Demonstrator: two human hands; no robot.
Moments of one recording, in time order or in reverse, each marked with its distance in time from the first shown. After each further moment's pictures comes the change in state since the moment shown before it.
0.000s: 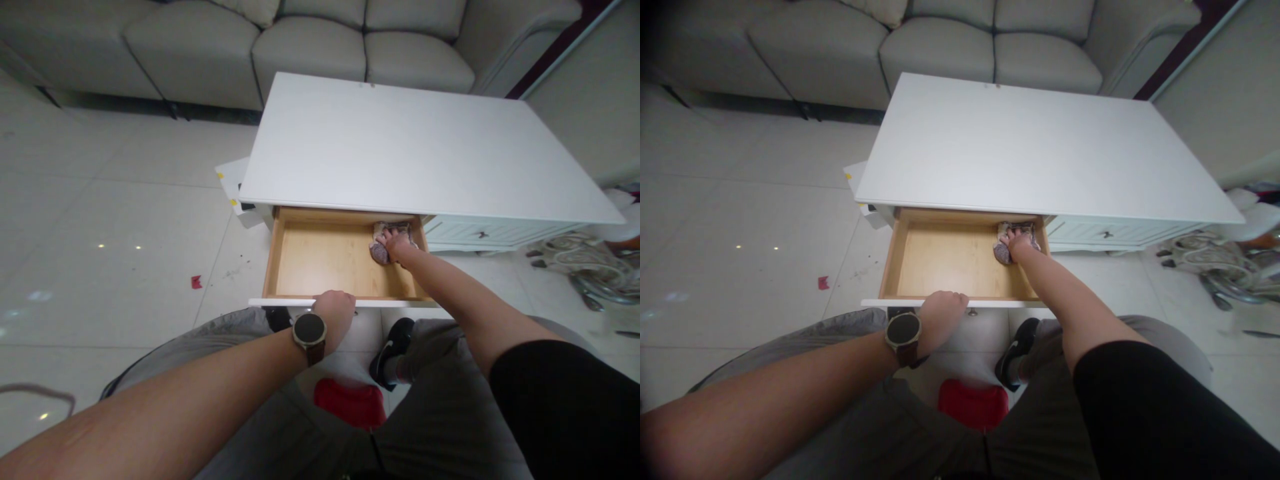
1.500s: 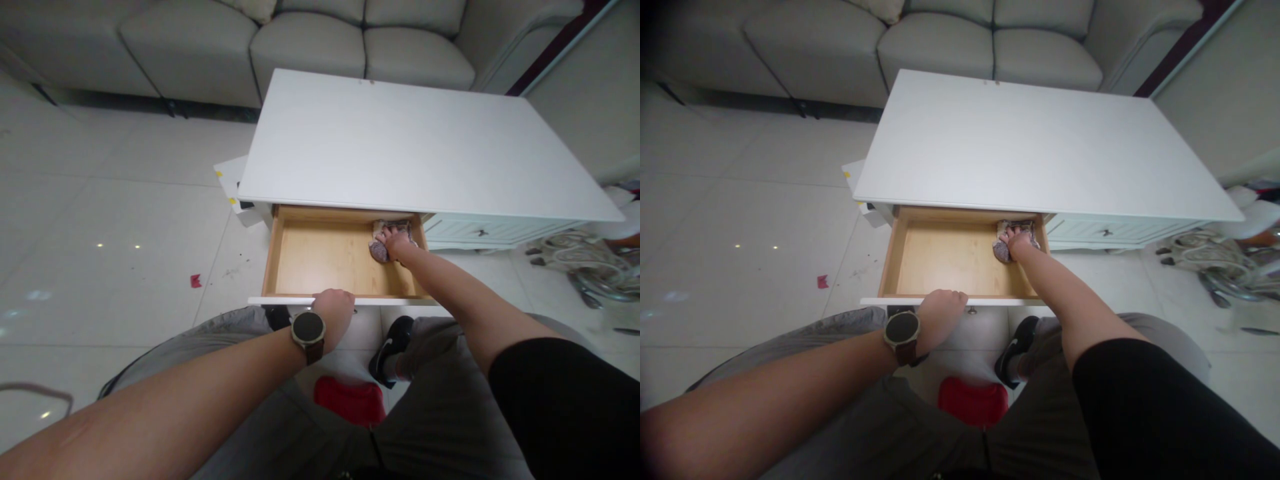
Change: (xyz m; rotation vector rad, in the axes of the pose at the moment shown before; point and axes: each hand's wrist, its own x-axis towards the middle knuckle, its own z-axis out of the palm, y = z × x) left_hand 0.000 0.000 0.001 0.043 -0.018 0.009; right_hand 0.002 0.000 0.000 0.070 -0.011 0.011
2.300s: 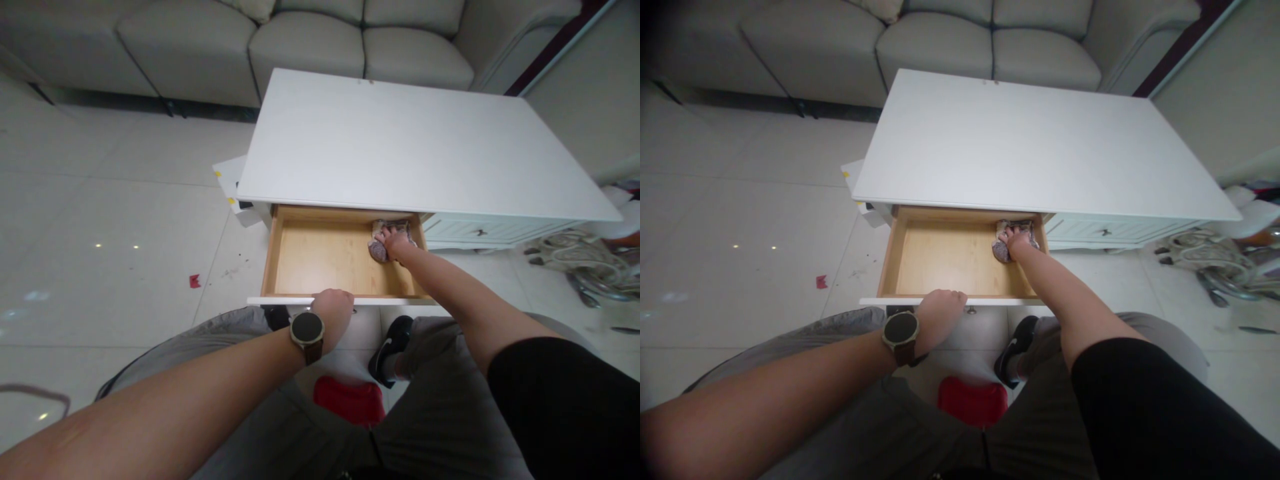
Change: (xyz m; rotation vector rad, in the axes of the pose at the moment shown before) left_hand -0.001 0.000 -0.003 -0.021 -0.005 -0.019; right_hand 0.007 0.002 0.007 -0.050 0.005 0.002
